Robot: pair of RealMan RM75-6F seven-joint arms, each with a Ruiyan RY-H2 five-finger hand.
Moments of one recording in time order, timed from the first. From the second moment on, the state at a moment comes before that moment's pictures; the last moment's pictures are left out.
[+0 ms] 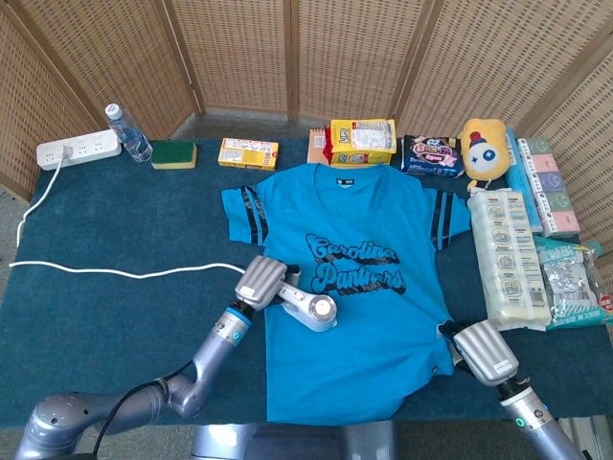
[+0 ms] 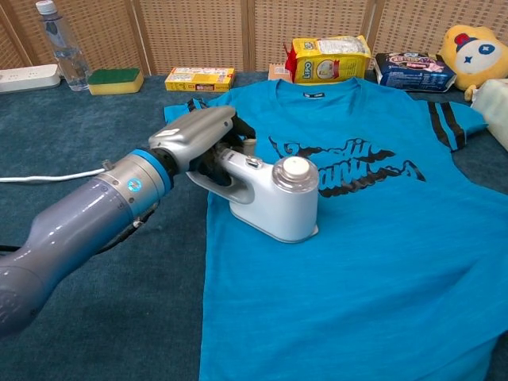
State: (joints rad) left arm -0.80 -2.01 -0.22 -1.03 1.34 1.04 0.07; right arm 0.26 -1.43 -0.11 -1.16 -1.78 1.45 0.05
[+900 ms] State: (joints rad) left arm -0.85 -2.12 -0.23 -1.04 1.36 1.02 0.08; right arm 0.24 -1.41 -0.11 -1.15 -1.78 1.47 0.07
